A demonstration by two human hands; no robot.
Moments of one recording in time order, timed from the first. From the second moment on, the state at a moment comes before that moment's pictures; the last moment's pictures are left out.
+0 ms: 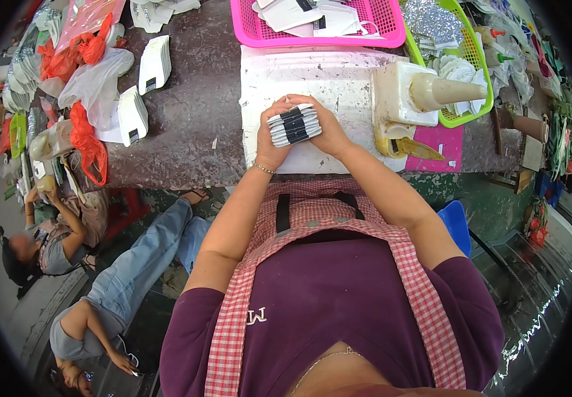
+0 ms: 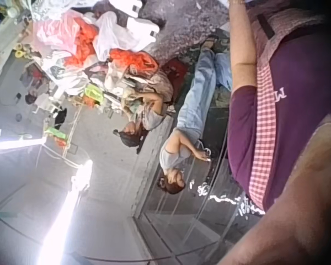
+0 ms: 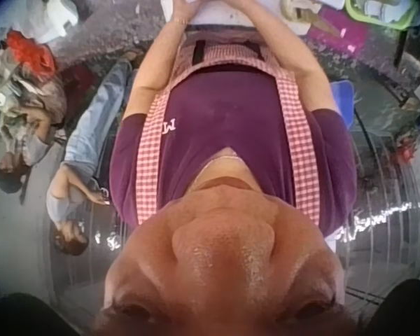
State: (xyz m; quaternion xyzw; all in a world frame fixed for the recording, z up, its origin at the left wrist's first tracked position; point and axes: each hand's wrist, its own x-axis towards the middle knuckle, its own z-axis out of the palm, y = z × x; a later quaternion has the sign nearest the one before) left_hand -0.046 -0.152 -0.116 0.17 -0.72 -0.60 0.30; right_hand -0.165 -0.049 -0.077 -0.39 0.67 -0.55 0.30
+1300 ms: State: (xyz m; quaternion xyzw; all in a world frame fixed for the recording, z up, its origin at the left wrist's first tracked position) left_hand -0.004 -0.115 0.090 0.20 -0.33 -0.92 -0.04; right_hand -0.168 0.050 0.162 -0.27 0.66 -0.53 0.46
